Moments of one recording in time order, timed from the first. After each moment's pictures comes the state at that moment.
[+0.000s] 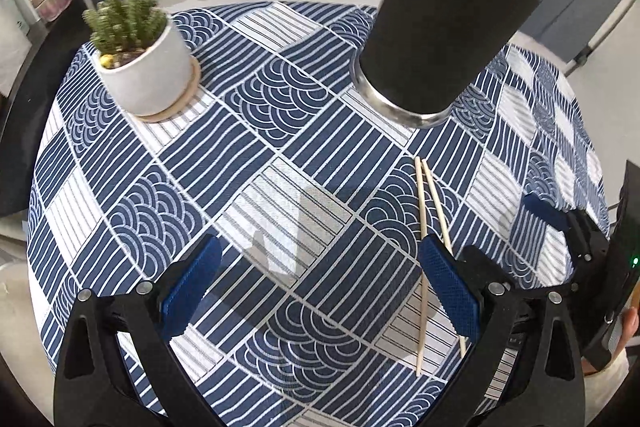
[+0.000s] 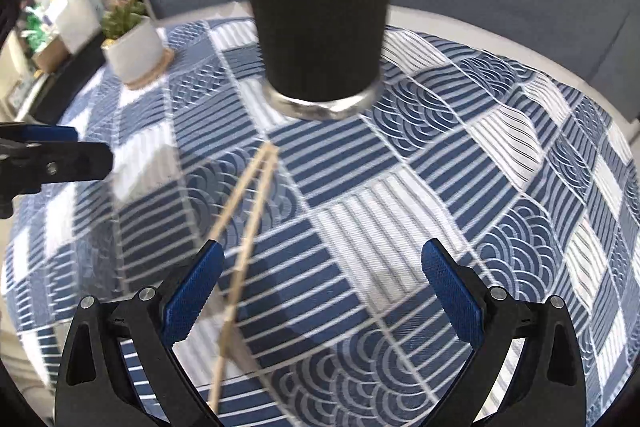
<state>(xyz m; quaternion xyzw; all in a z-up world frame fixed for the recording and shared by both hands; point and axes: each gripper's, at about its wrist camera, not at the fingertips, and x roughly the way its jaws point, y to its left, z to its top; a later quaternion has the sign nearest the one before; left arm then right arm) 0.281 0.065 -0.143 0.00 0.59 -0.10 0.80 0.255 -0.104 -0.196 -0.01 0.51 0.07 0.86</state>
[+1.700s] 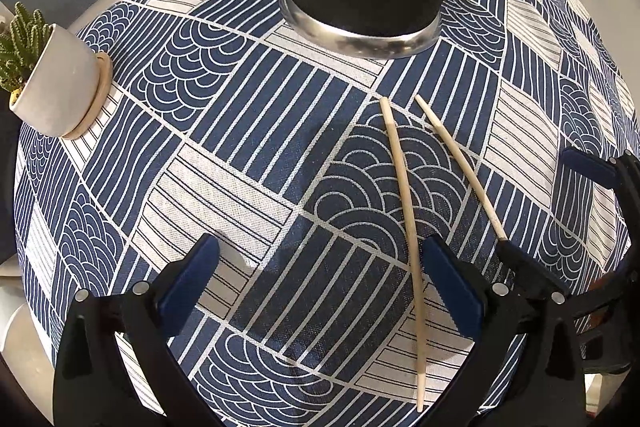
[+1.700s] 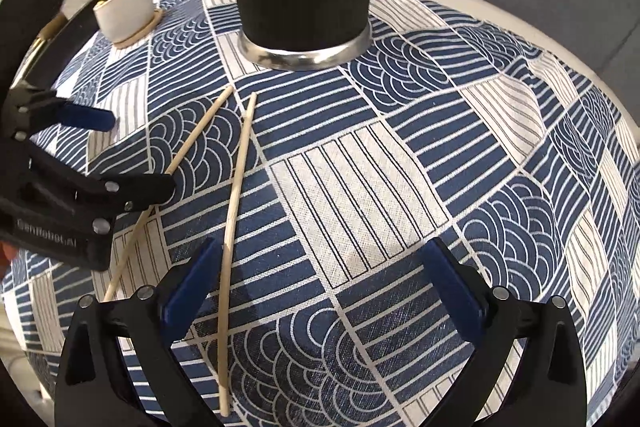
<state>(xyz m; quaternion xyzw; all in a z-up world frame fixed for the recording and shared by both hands) 0.311 -0.022 -0.204 0.10 0.63 -0.11 0.76 0.255 -0.118 -0.211 -0.05 0.55 0.09 0.83</state>
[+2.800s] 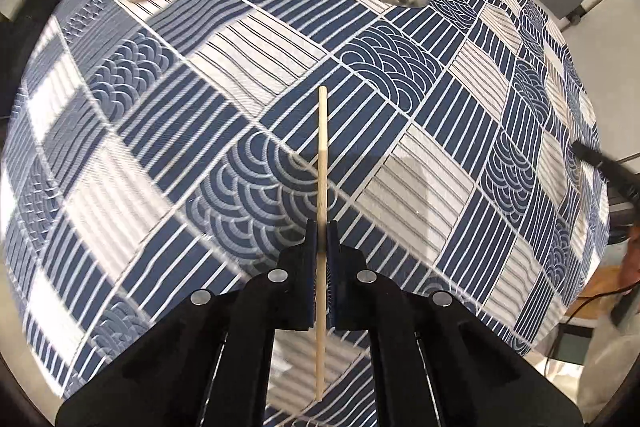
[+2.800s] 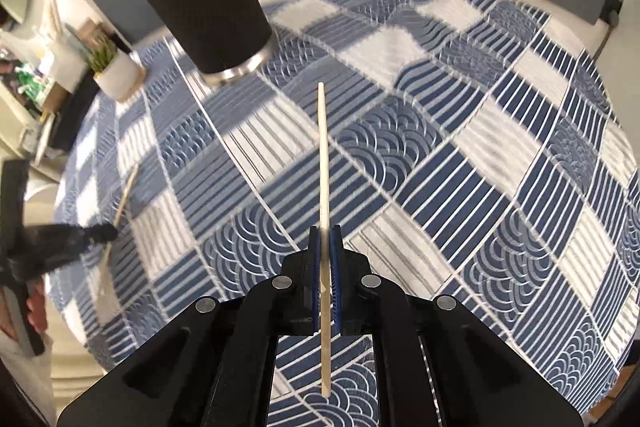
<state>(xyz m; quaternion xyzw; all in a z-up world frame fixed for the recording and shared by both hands) 0.183 0.065 -0.164 0.00 0.64 -0.11 0.76 0.180 -0.221 -0.145 0.08 0.53 0.07 0.84</state>
